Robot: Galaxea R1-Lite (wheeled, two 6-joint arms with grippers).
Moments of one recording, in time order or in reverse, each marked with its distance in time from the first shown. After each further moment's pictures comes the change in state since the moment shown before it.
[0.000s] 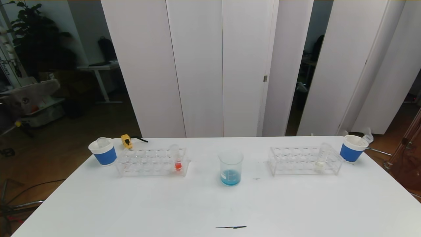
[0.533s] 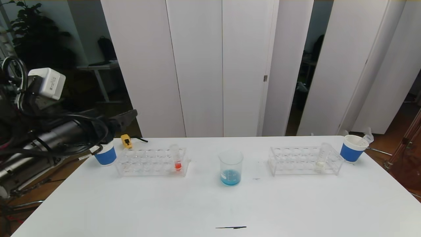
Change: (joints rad) left arm -0.133 0.352 0.140 -0.374 0.009 -0.034; right arm 0.000 0.000 0.000 0.000 0.001 0.000
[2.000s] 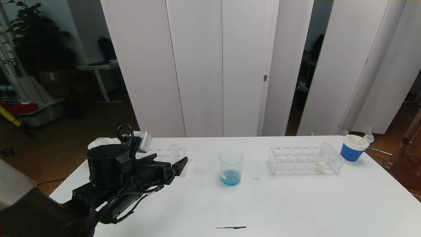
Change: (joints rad) left arm -0.224 0.453 0.209 -0.450 0.091 -0.079; right arm 0.000 0.000 0.000 0.000 0.000 0.000
